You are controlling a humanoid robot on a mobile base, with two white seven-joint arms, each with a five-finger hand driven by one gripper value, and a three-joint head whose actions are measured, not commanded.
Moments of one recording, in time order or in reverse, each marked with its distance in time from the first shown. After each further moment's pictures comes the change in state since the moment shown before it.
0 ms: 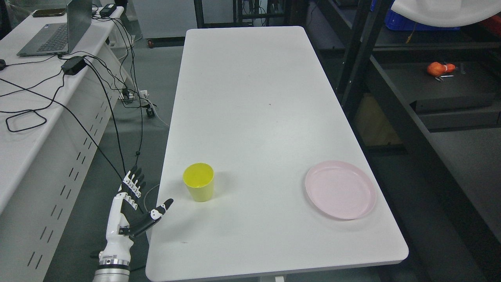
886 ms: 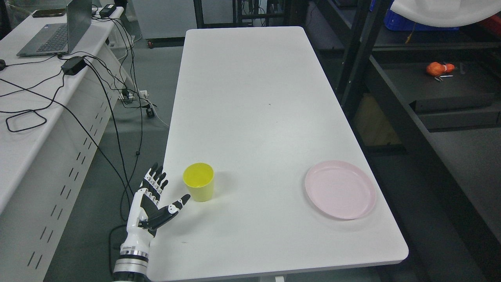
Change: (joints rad) left arm -0.090 0.000 -0.074 0.100 0.102 0.017 -0.004; right arm 0.000 0.000 0.000 0.000 0.000 0.000 0.000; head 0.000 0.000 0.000
